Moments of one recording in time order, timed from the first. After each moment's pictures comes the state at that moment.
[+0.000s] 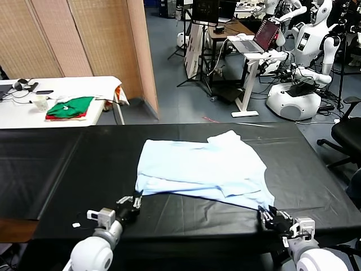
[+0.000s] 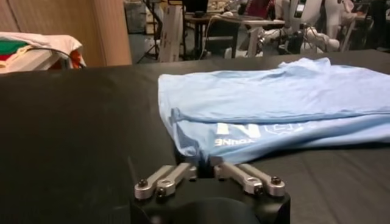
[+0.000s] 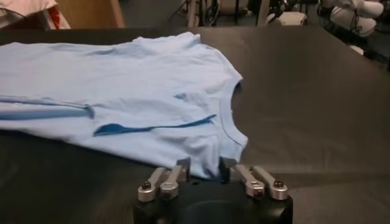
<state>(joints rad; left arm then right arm) 1.41 -1.13 -0.36 -1.96 -0.36 0.38 -0.06 -1.61 1.18 0.72 2.15 0.49 -0.64 0.02</state>
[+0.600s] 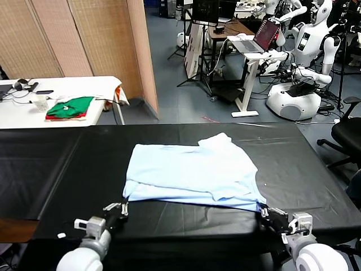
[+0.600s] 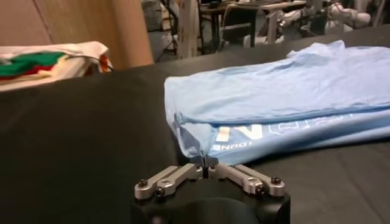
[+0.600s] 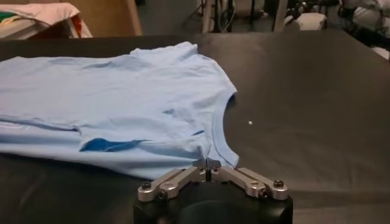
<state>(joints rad) 1.63 -1.14 -0.47 -2.14 -0.25 0.43 -0.14 -1.57 1.02 0.63 2.13 0.58 -0.67 0.02</state>
